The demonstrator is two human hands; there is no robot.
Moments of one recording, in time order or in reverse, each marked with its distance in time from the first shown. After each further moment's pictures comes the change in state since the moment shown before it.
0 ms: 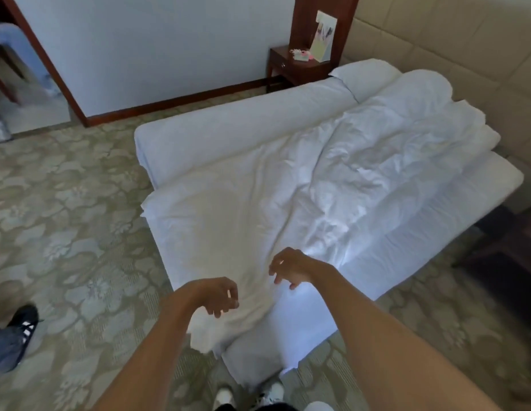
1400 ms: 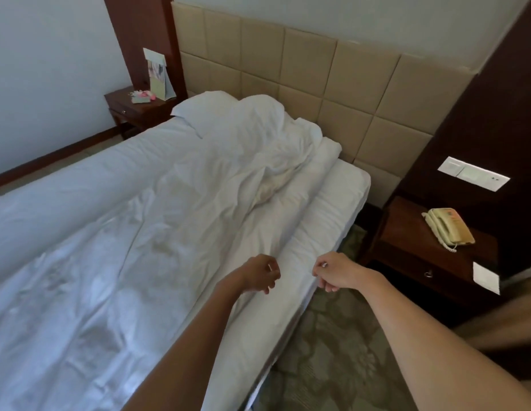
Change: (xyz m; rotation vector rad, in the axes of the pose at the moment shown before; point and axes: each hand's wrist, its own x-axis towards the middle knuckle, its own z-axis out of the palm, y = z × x) left_hand 0.357 0.666 -0.049 0.009 0.097 0.460; right_hand -0.011 0.593 -0.410 0.455 0.410 0.248
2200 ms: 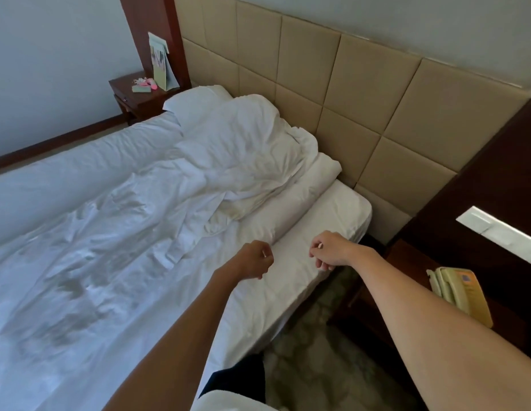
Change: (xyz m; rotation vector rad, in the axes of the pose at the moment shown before) left_hand 0.320 0.188 -0.003 -0.025 0.237 -0.110; right_hand 0.249 0.088 -0.311 -0.206 -0.101 -0.171
